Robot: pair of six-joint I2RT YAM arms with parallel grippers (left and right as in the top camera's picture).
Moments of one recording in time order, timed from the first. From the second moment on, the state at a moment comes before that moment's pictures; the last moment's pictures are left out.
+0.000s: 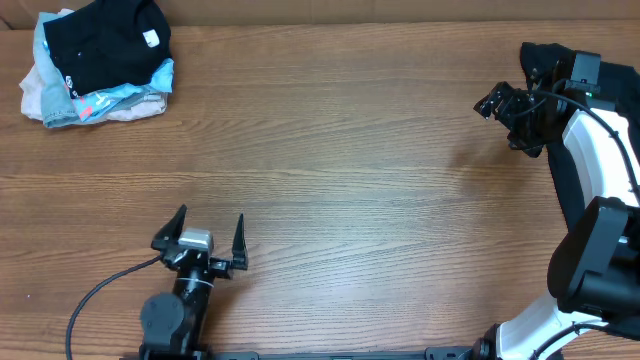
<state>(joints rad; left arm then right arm) -0.10 0.01 0.01 -0.07 0.05 0.01 -0.25 1.88 1.46 -0.74 -0.35 0.38</state>
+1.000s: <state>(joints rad) -0.01 0.01 0.01 -0.07 0.04 -0.06 -0.25 1.88 1.46 -0.74 -0.35 0.38</state>
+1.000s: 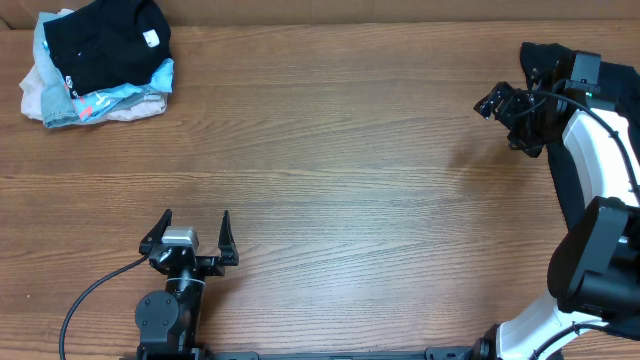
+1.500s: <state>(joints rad) -0.01 0.01 0.01 -0.07 0.04 -0.06 -0.25 1.88 1.46 -0.74 -0.34 0.38</state>
